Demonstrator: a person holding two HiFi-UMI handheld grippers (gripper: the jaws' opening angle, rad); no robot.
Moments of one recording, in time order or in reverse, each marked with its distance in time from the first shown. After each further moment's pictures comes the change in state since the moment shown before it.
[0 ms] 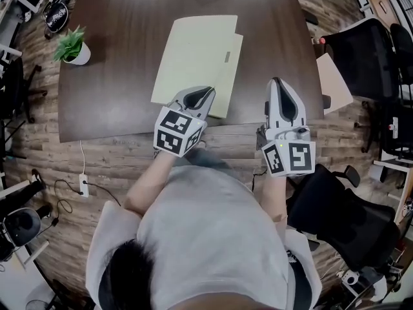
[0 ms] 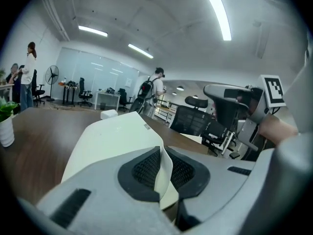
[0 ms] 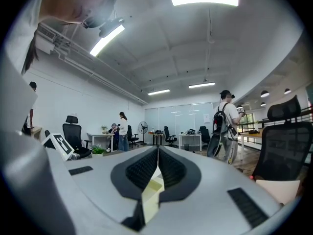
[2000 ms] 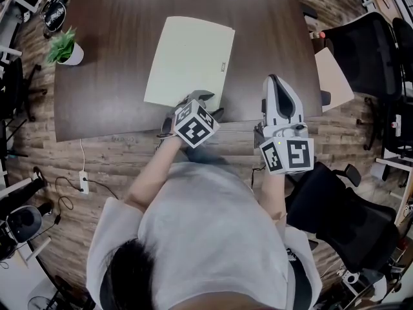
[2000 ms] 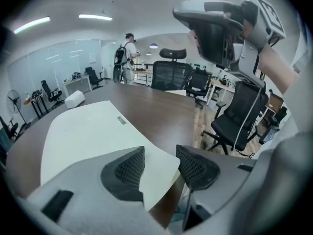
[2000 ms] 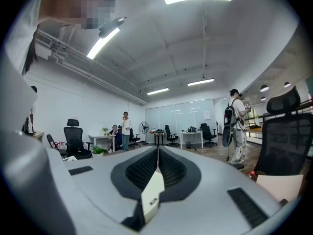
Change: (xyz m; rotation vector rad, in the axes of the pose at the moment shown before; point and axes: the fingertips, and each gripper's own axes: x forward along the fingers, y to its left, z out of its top) left arm 0.069 -0.045 -0.096 0.339 0.481 -0.145; right arm -0.005 -0.032 -0.016 0.045 0.008 0.019
